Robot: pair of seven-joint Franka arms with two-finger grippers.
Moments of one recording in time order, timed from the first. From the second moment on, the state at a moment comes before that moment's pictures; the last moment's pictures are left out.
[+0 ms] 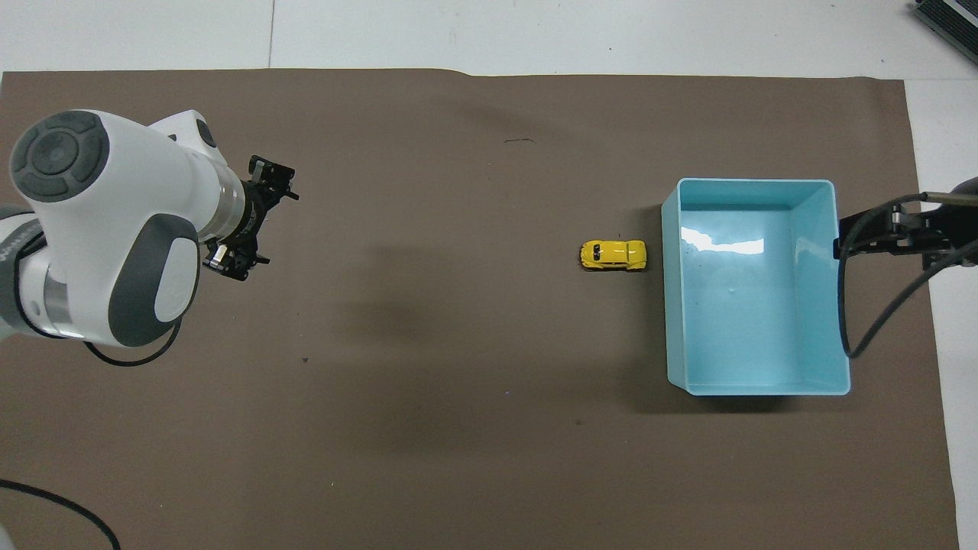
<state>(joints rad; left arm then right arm) -0.24 0.14 -0.02 -1.82 -0.05 2.10 -1.27 -0.09 0.02 0.09 -1.53 0.00 1.52 0.15</state>
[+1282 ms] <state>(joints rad) -0.10 0.02 0.00 -1.66 -0.05 1.73 -0.06 -0.08 0.06 0.10 -1.53 0.00 1.59 0.21</state>
